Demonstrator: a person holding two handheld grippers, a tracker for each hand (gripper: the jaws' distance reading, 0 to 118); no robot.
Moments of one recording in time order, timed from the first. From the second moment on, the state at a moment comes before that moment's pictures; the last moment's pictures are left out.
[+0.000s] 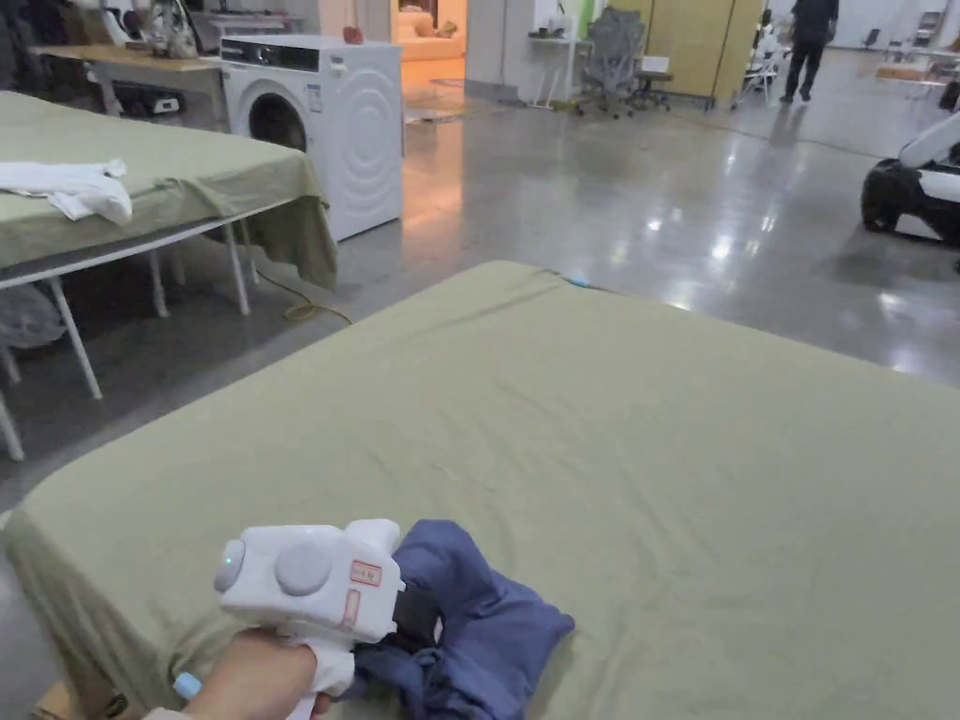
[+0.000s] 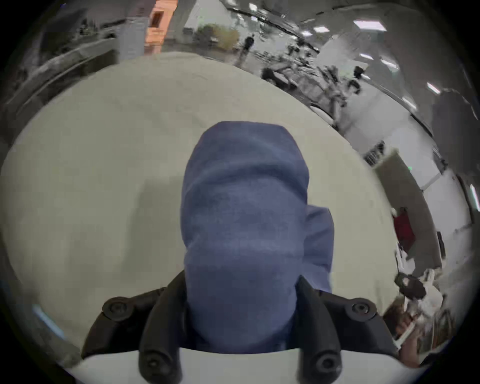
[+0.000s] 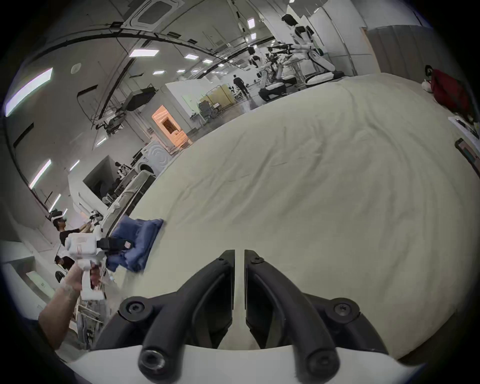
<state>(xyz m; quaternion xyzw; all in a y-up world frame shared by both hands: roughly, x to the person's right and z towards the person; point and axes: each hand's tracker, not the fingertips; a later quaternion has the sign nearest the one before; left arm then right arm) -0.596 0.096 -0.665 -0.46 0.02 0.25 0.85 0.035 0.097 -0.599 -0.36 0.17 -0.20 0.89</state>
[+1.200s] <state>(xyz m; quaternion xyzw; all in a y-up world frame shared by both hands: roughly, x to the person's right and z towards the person) -0.251 0.328 -0.597 -0.06 0.01 0.00 1.00 0.096 0.327 -0.604 -0.05 0.05 0.02 1.00</state>
